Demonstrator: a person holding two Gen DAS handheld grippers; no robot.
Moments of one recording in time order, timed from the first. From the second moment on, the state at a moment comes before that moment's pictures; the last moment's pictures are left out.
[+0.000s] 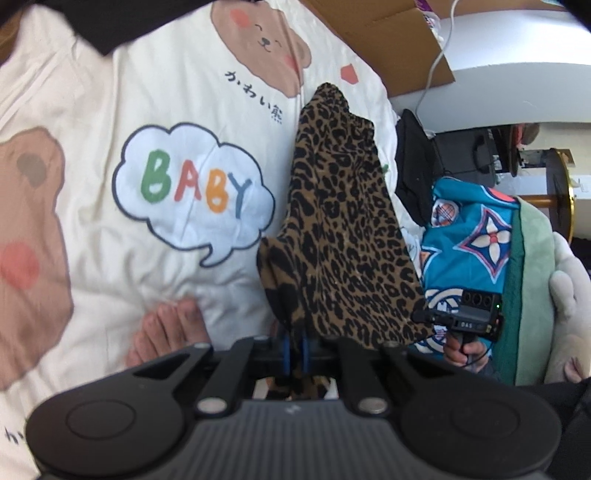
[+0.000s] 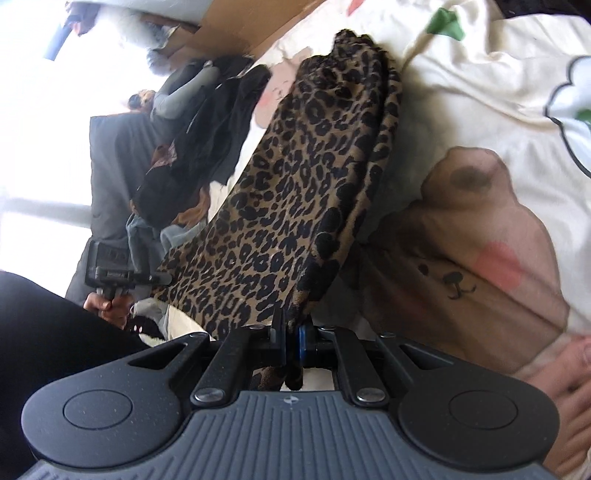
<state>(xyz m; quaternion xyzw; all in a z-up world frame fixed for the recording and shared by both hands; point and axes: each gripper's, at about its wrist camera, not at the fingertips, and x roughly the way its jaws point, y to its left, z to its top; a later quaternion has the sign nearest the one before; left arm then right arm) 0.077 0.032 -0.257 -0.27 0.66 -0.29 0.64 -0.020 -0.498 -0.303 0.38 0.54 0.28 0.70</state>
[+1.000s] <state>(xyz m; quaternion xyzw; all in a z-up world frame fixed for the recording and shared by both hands) 0.183 0.010 -0.281 -0.42 0.49 -0.28 0.71 0.061 -0.526 -0.315 0.46 0.47 0.12 0.74</state>
